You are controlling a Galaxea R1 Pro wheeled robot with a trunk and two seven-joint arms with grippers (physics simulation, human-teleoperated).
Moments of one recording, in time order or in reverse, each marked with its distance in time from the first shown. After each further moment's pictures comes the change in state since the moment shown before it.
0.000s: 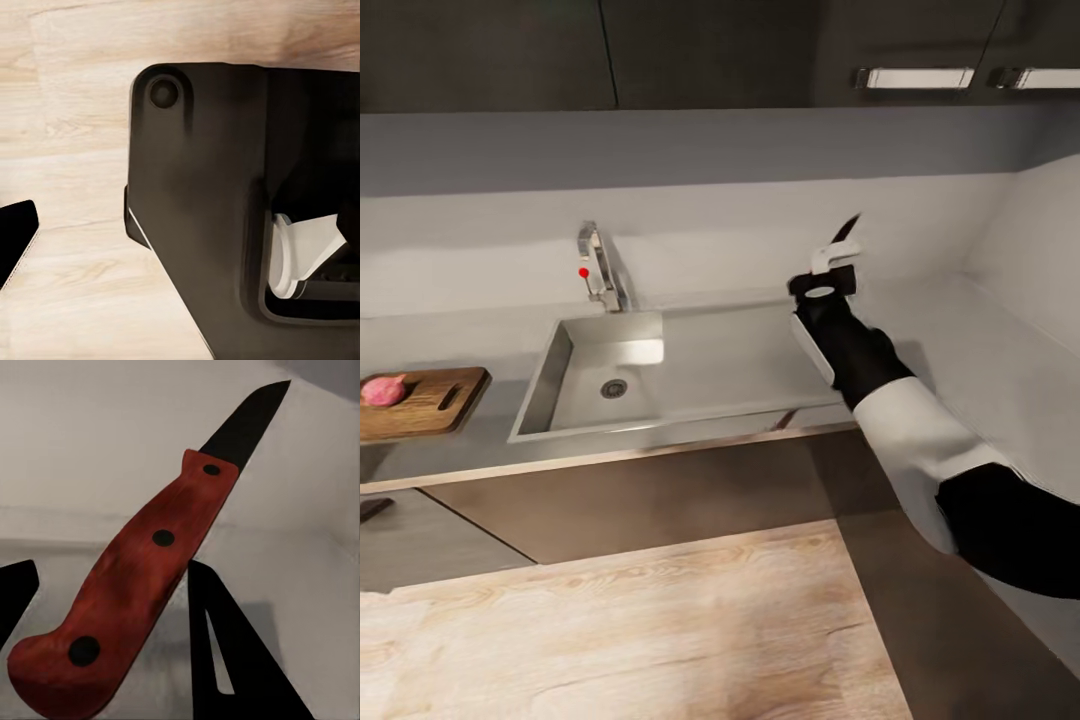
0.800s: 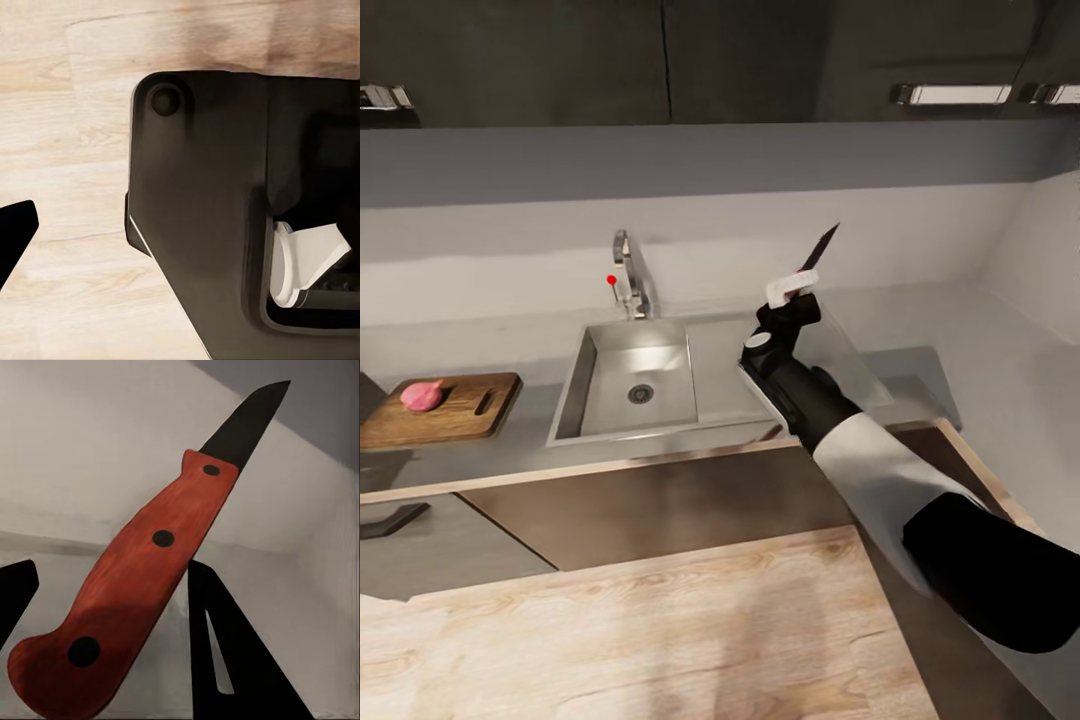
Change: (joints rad) left arm 0.000 0.000 0.002 0.002 0.000 0.002 0.001; right arm 0.100 0.100 0.202 0.000 0.001 -0.013 -0.291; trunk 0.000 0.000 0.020
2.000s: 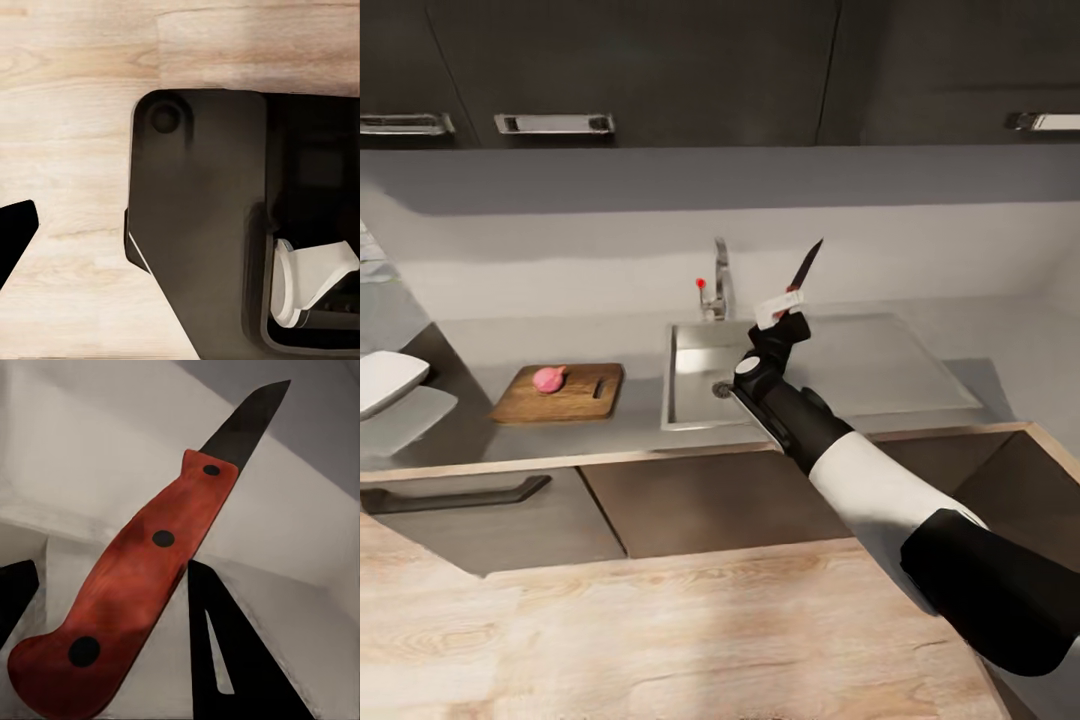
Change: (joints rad) left arm 0.000 0.000 0.000 0.001 0.002 0.000 0.000; right arm 0.056 0.000 0.086 0.001 -0.001 -0.002 -0.022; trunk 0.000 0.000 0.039
